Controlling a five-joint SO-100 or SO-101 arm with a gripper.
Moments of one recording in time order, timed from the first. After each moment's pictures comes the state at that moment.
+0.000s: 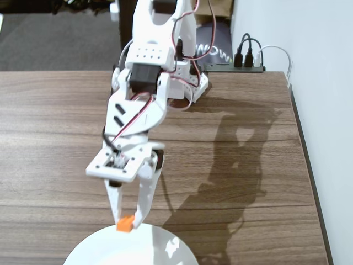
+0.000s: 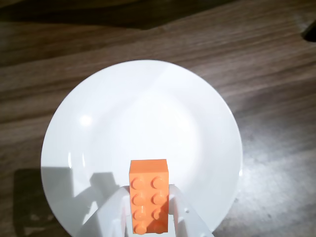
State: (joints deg) arm 9.3 81.2 90.2 30.1 -86.6
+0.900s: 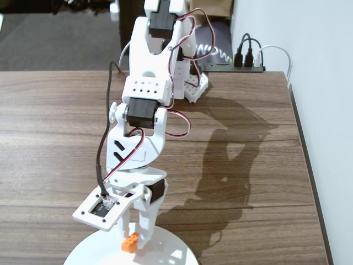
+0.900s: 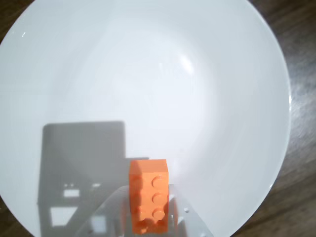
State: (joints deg) arm 9.0 66.5 79.4 41.0 -70.0
